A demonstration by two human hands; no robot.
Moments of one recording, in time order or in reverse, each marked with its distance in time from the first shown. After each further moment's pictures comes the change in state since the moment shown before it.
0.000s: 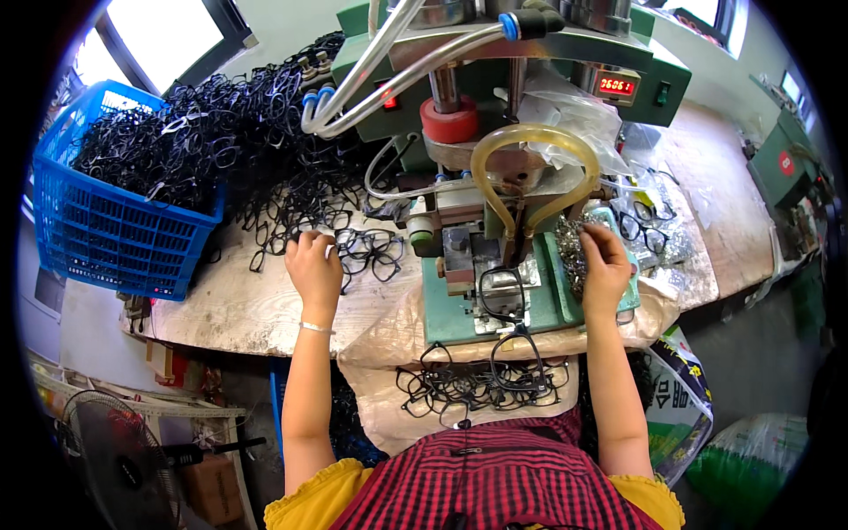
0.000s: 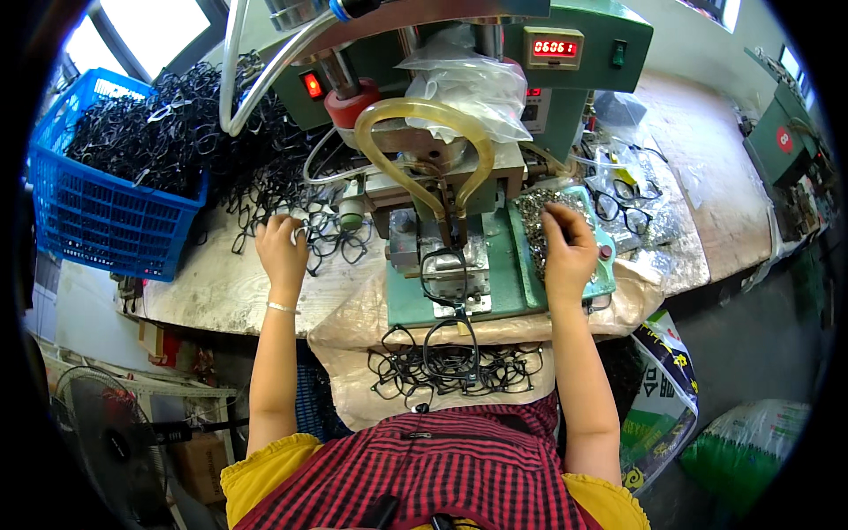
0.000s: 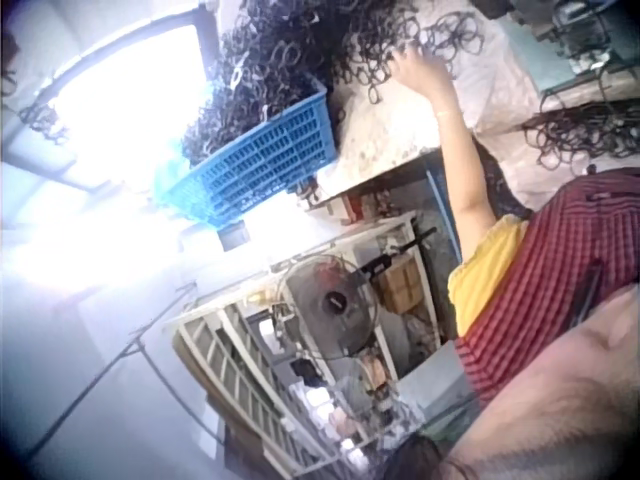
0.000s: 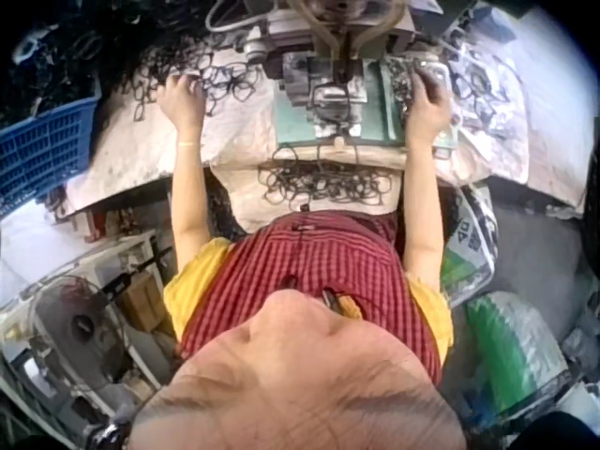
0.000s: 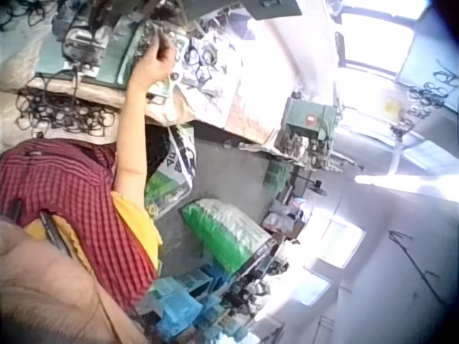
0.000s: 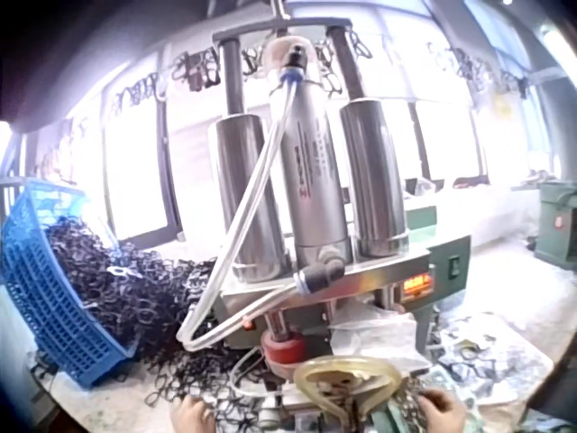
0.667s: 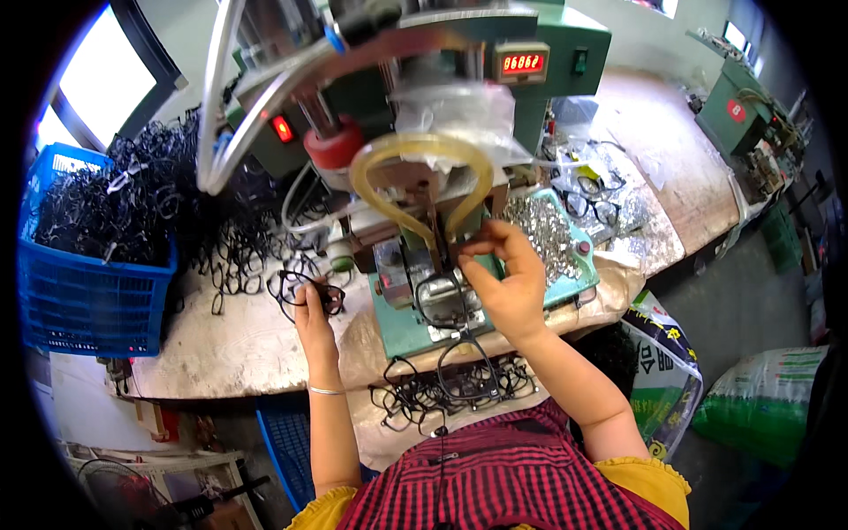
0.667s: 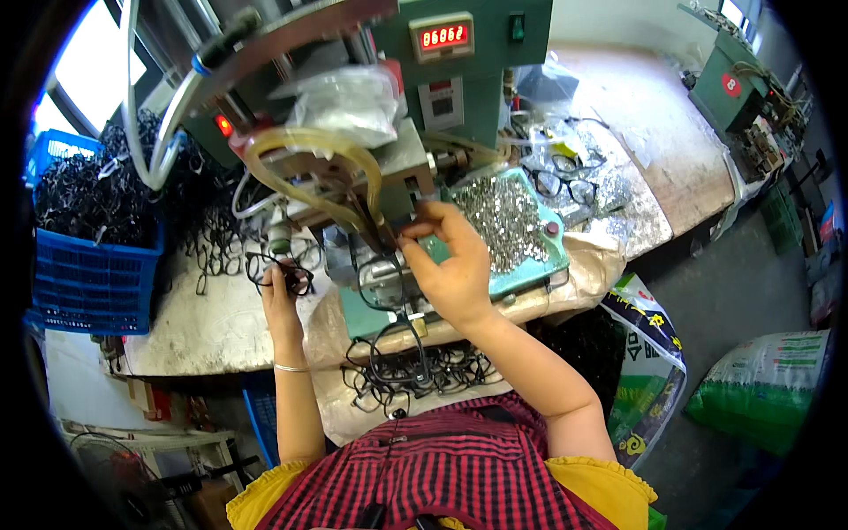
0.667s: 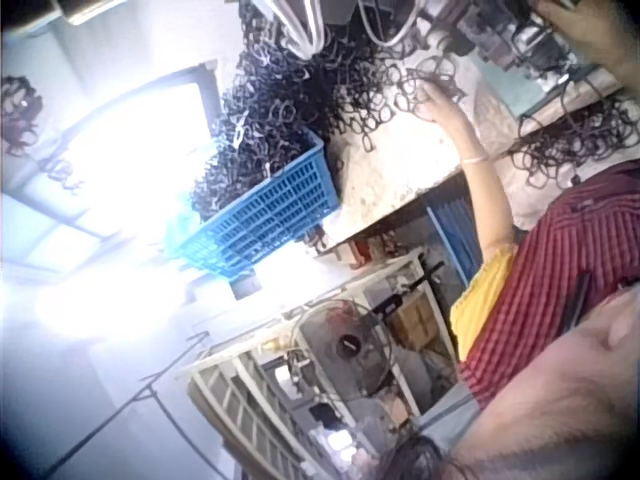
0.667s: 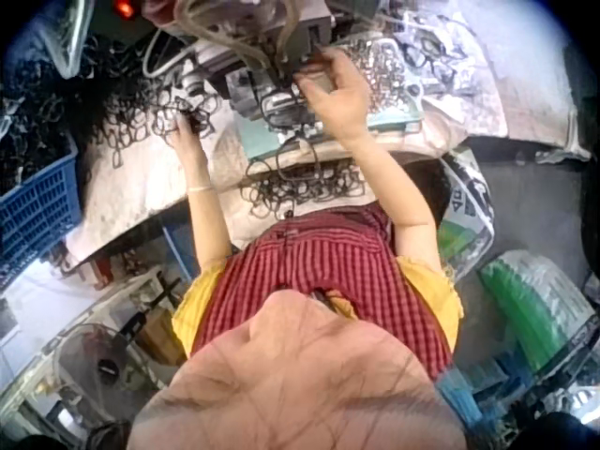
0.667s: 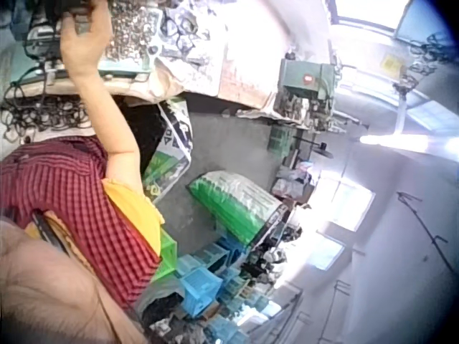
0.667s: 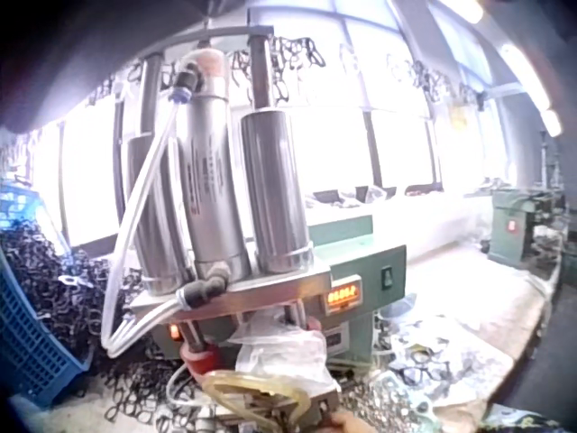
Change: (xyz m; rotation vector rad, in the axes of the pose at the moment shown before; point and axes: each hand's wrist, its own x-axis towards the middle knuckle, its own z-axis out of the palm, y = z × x) left_hand -0.060 0.068 0.012 -1.460 -0.185 -0.694; right_hand -0.049 -0.073 0.046 0.019 -0.243 -0.076
